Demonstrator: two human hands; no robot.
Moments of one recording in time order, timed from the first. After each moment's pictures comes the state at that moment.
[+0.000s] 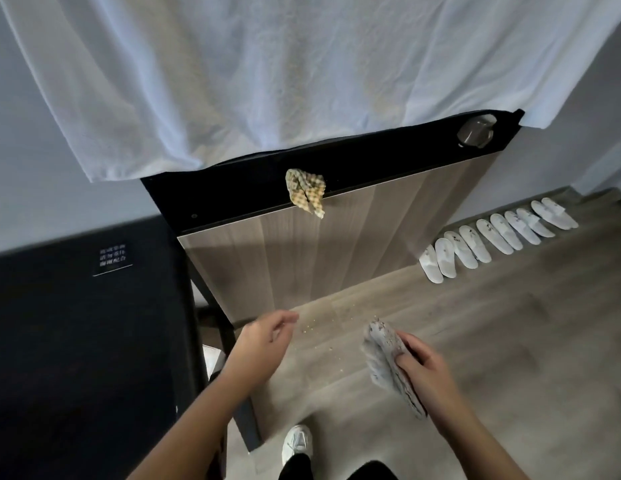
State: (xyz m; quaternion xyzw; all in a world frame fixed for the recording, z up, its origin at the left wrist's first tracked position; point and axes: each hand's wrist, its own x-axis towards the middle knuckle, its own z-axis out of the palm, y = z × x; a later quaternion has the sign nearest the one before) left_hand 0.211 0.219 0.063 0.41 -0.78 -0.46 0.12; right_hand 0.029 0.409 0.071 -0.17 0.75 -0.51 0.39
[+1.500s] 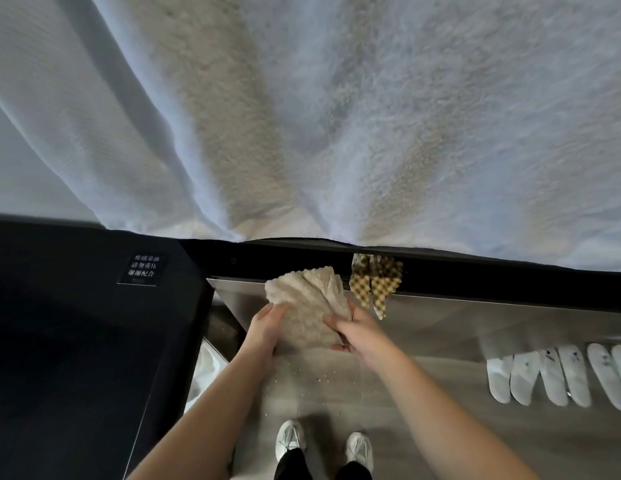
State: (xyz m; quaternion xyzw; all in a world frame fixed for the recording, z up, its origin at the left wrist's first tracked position) left_hand 0.087 0.020 0.039 0.61 -0.21 -0.70 0.30; right_hand -0.073 0.044 0.033 -0.21 0.66 -0.33 0.64
